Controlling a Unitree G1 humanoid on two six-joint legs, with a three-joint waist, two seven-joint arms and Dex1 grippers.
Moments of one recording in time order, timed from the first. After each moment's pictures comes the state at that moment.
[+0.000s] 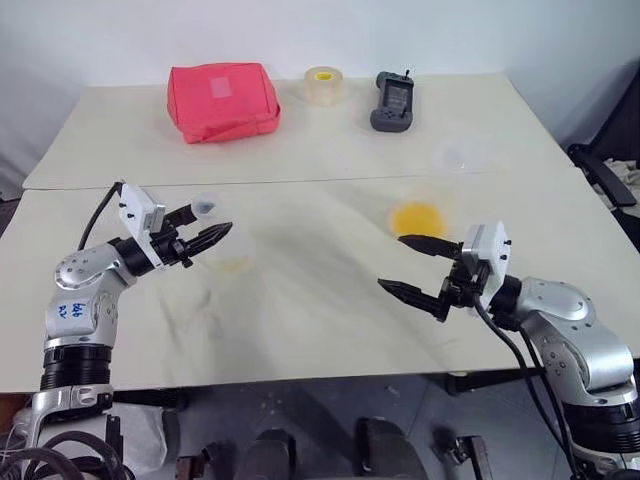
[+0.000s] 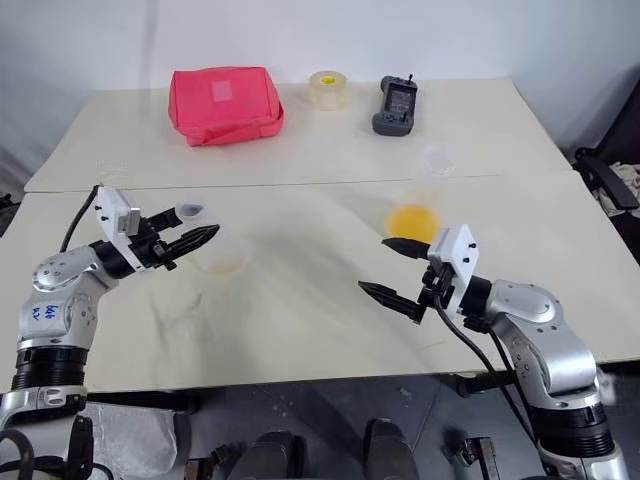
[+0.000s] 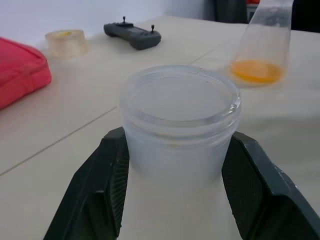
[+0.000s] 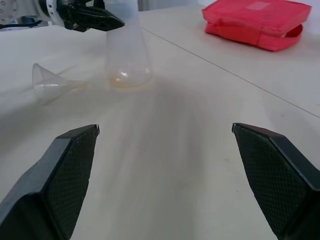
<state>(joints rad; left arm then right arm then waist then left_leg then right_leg) -0.51 0.64 0.22 0.28 -0.44 0.14 -0.96 -0.24 -0.62 -0.09 -0.35 0.55 0.42 0.91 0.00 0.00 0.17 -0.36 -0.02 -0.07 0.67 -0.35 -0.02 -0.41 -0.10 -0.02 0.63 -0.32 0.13</state>
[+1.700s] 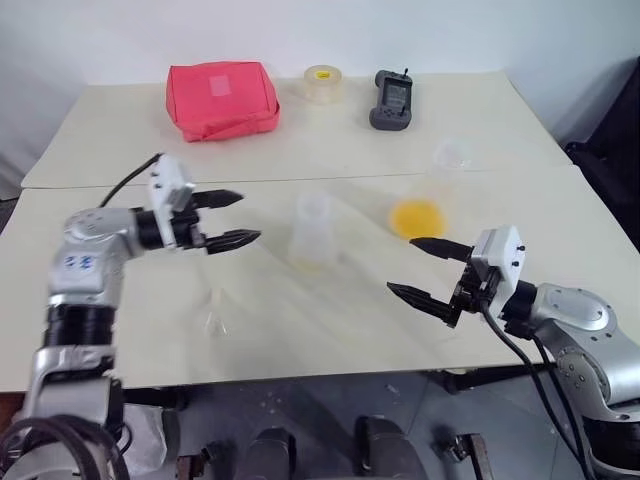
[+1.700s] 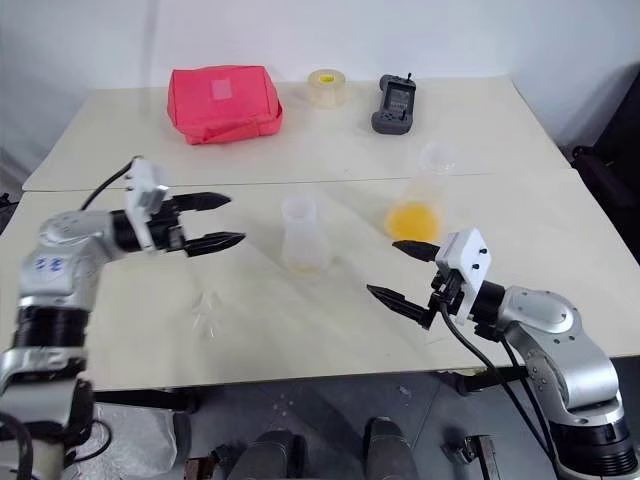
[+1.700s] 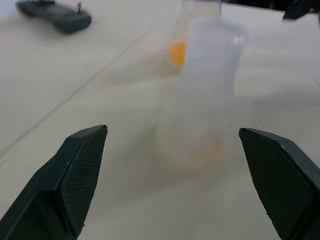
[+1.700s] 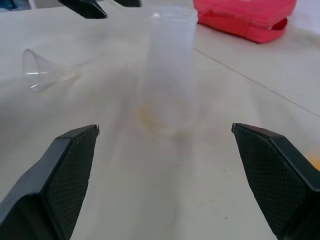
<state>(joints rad) -0.53 0.77 0.20 0.18 -0.39 0.39 -1.12 -0.19 -0.69 -0.12 -0.41 0.56 0.42 0.88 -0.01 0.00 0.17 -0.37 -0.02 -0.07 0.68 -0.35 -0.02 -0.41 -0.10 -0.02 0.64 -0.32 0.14</state>
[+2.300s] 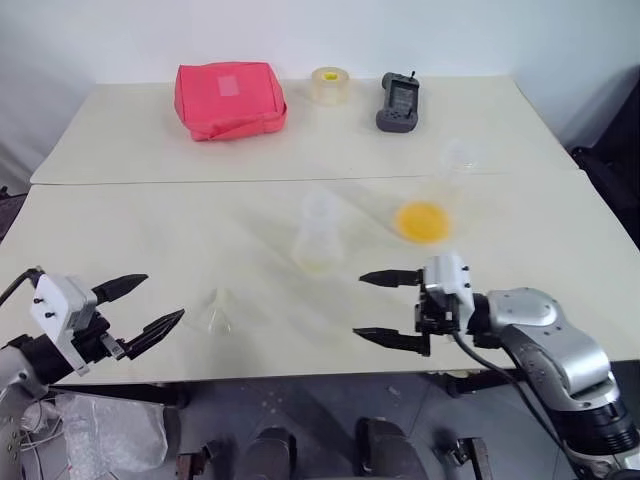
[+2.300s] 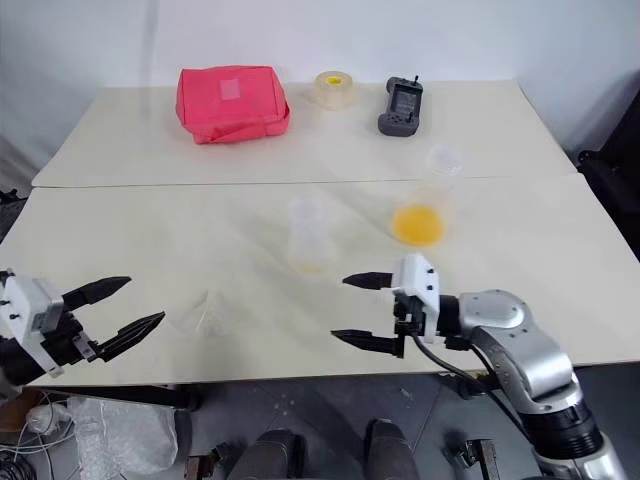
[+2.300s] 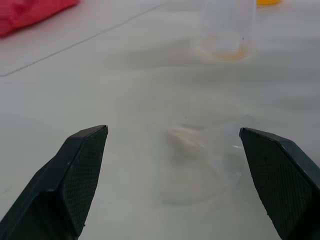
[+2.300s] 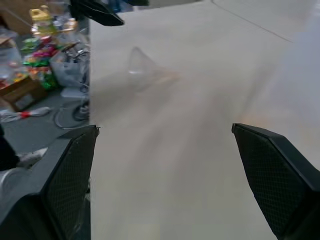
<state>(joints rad) 0.30 0.64 0.67 -0.47 -0.47 0.36 -0.86 -0.29 -0.61 0.13 -0.38 0.53 0.41 1.05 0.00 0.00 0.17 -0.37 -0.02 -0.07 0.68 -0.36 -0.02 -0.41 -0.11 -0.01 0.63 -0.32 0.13</state>
